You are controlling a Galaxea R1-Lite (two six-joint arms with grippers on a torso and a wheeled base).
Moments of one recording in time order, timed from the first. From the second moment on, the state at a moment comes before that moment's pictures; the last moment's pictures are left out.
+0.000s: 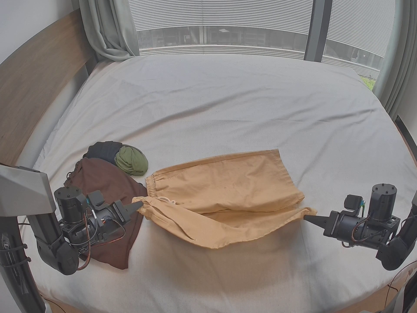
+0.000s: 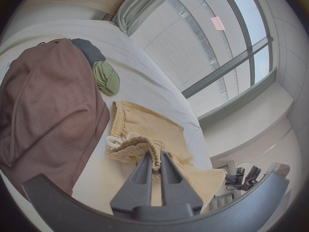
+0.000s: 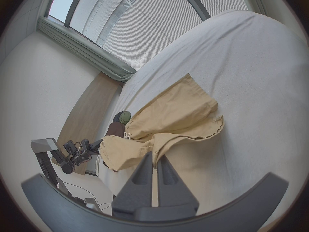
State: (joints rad) left arm -0.17 2.15 -0.31 -1.54 -0.38 -0.70; right arm 0.24 1.87 -0.16 -1.30 0.40 0.57
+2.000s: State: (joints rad) left arm -0.20 2.18 -0.41 -1.54 -0.28 -0.80; right arm 0.15 1.88 -0.86 -0.80 0.40 0.57
